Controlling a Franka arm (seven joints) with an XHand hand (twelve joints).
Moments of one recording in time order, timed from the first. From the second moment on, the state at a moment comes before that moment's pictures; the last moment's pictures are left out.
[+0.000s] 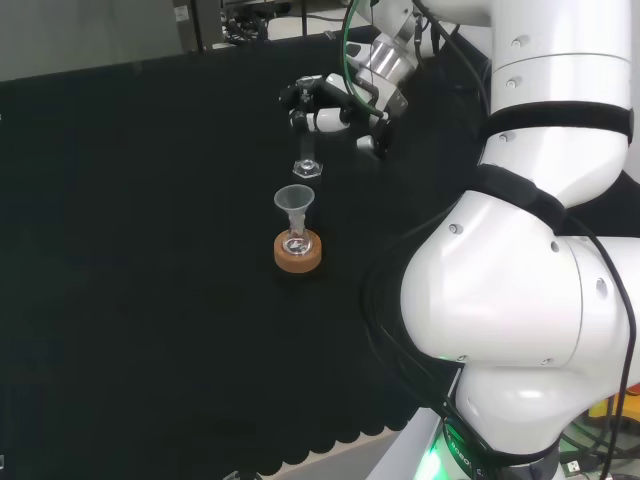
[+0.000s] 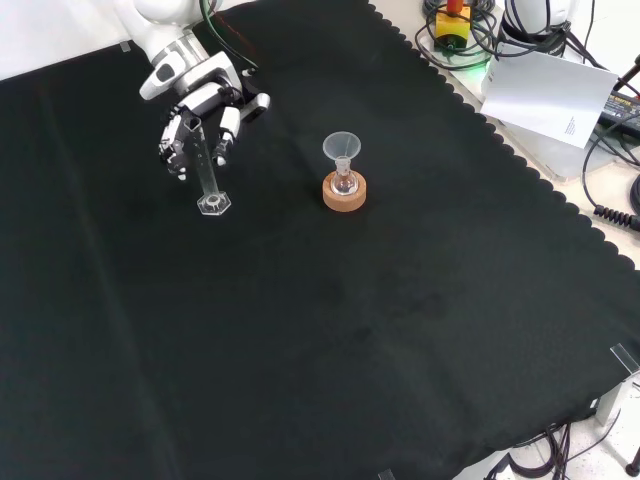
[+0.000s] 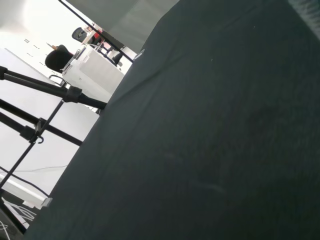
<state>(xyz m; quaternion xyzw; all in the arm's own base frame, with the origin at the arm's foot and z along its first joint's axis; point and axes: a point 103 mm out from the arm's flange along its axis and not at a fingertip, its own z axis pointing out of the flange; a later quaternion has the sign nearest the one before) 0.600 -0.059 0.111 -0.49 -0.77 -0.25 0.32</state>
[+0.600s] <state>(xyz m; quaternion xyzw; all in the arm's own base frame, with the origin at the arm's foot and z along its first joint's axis) 0.606 -0.085 0.163 -0.50 -0.79 -0.24 0.27</state>
